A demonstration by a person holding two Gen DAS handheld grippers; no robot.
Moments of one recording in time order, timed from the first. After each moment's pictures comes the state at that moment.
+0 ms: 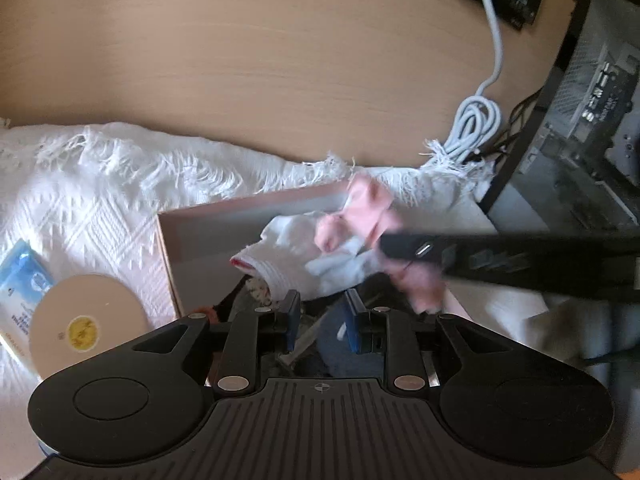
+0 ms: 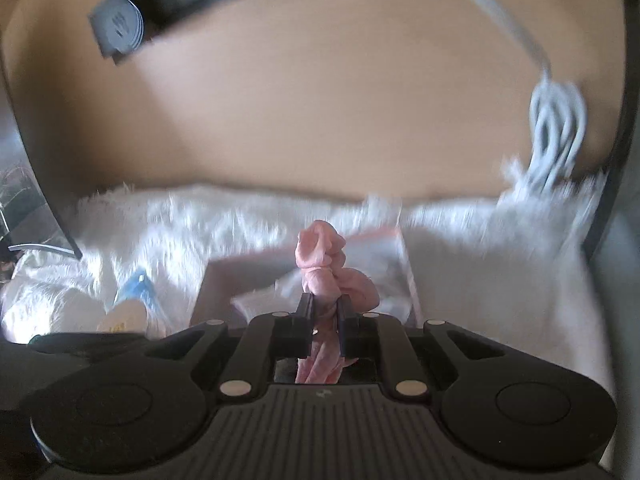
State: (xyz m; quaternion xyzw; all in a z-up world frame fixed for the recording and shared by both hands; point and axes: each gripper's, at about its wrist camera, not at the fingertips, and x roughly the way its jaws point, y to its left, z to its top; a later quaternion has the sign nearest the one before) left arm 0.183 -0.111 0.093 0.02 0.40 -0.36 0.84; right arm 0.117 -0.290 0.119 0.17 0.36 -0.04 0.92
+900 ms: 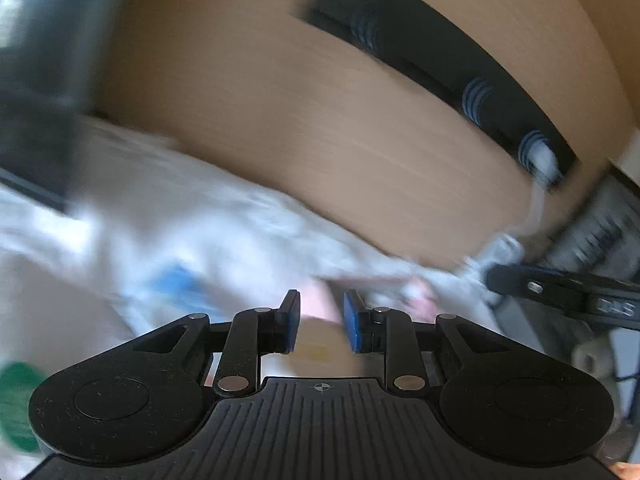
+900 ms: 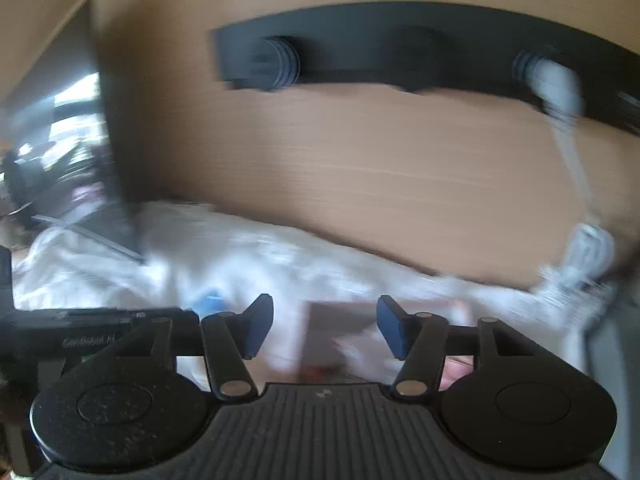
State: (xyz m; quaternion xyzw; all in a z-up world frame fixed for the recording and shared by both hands) left arm 0.216 0.088 0.151 -0.14 0.36 -0.29 0.87; right arm 0.117 -0.174 0.232 0.07 0.33 0.00 0.94
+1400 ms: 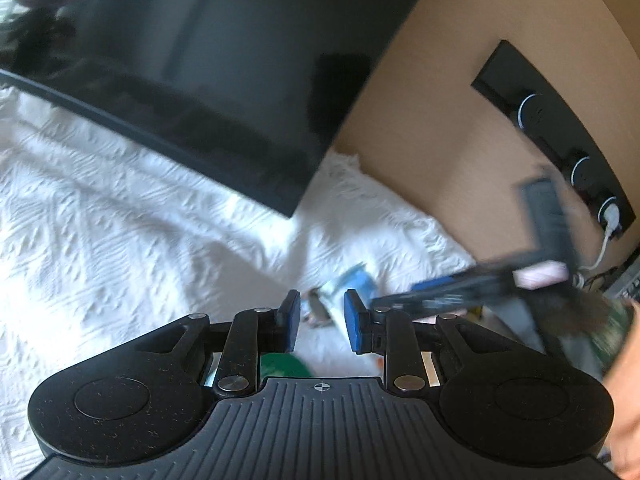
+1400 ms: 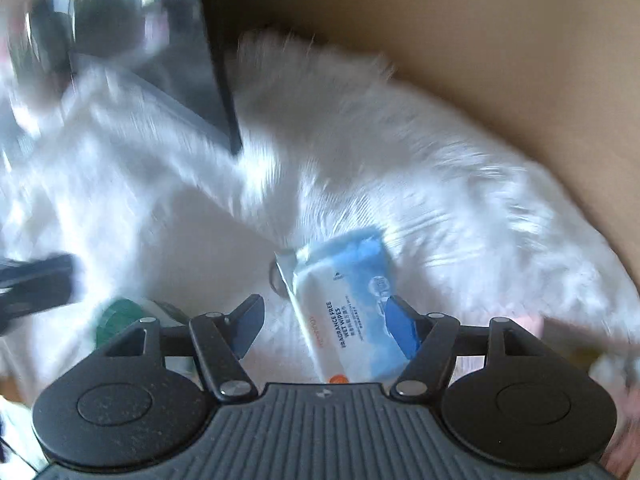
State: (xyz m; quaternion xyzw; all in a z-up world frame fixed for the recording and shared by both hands) left arm 0.219 0.238 0.130 -0.17 0.39 -0.21 0.88; right arm 0.301 -0.010 0.127 -0.05 0.55 0.12 0.82
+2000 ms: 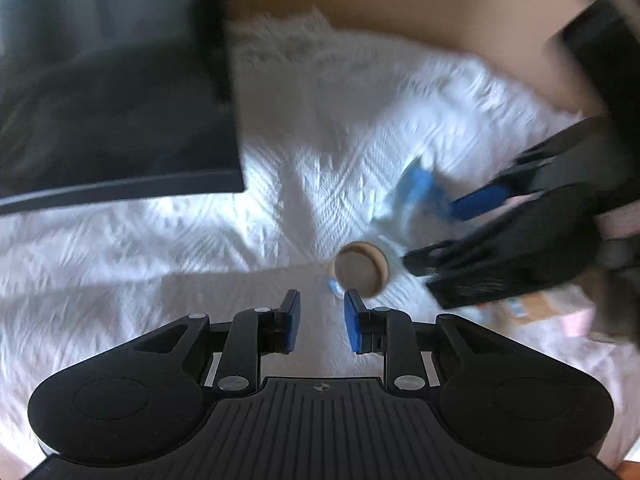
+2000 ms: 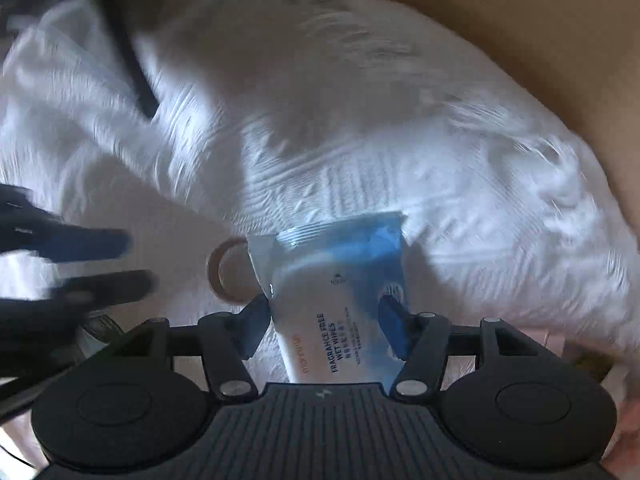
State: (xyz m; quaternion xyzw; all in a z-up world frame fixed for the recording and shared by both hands) left arm 0.349 0.126 0.078 0.11 0.55 -0.26 0.78; right arm 0.336 -0.015 0.089 -0.03 0.62 0.08 0.78
